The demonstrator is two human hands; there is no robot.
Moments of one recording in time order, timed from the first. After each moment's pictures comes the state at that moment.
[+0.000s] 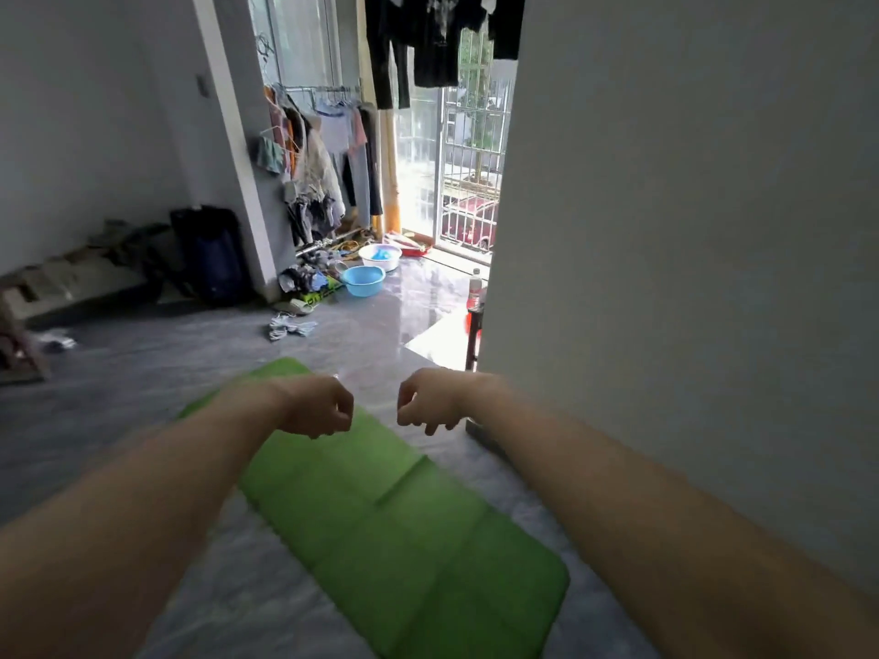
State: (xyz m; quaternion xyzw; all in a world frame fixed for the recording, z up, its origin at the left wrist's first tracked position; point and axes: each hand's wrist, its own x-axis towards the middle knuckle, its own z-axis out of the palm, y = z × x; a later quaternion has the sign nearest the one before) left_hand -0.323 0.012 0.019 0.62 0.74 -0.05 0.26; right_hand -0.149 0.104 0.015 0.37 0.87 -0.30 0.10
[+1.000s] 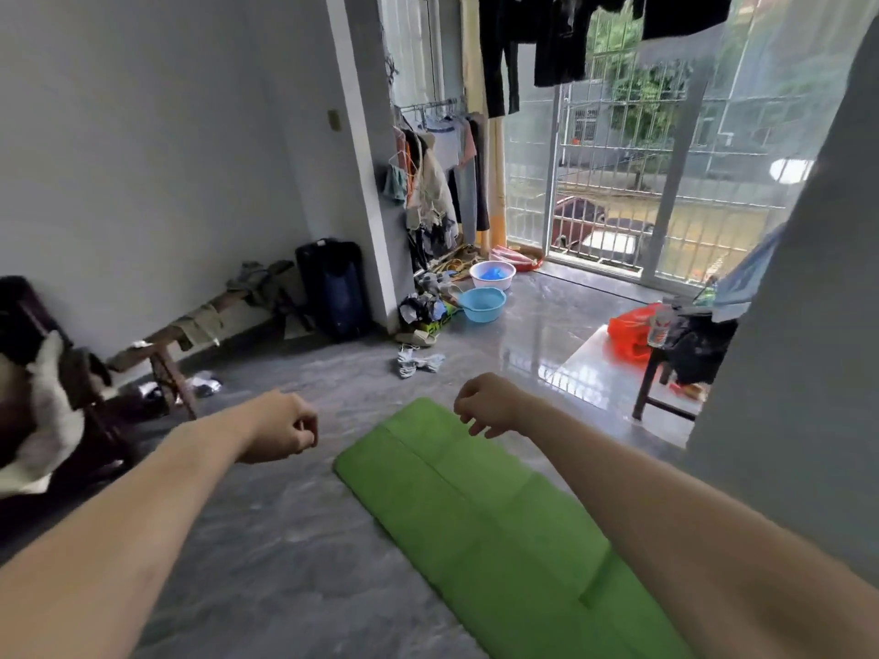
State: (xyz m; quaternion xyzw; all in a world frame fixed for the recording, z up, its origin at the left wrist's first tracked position) left_hand -0.945 0.013 0.052 0.56 0.80 -0.07 0.18; right_hand -0.716 0.197 -0.010 0.43 0.78 -0.46 -0.05
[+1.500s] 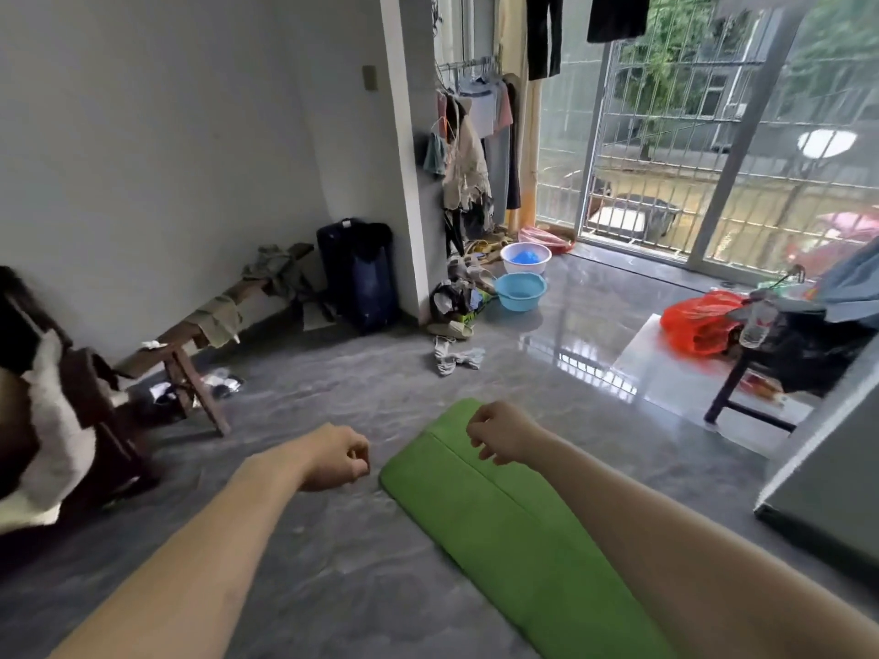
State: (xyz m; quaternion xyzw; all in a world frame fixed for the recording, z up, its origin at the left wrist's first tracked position) left_hand -1.236 0.086 -0.039 0.56 0.77 -0.06 0.28; right_hand -1.029 0.236 -0.093 0.48 0.73 -0.49 -0.05
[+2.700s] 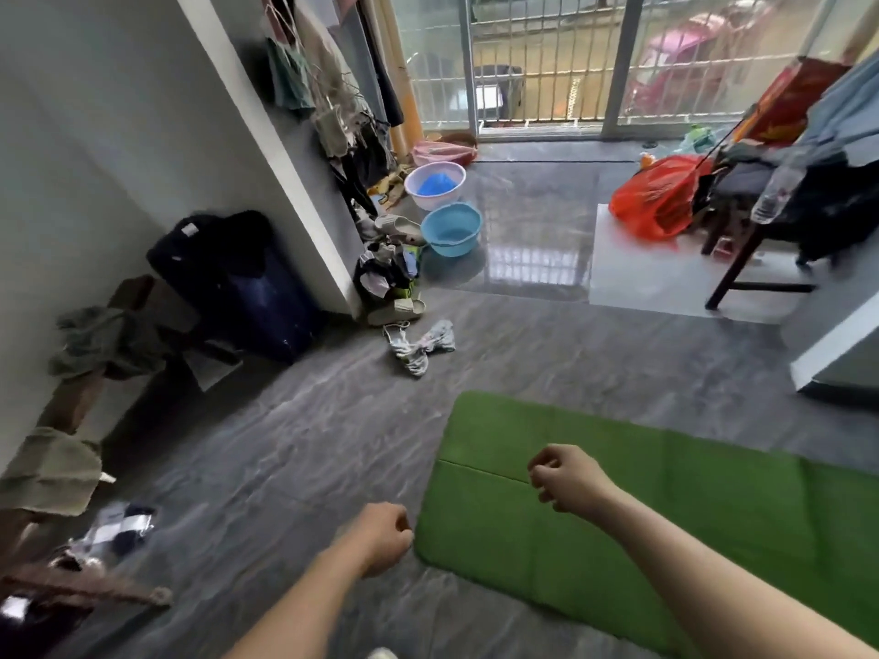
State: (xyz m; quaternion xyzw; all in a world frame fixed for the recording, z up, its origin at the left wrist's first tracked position) left_hand -1.553 0.466 -0.227 0.57 0.72 -0.15 0.38; right_hand -1.285 0.511 -0.252 0.68 0.48 -0.54 -0.14
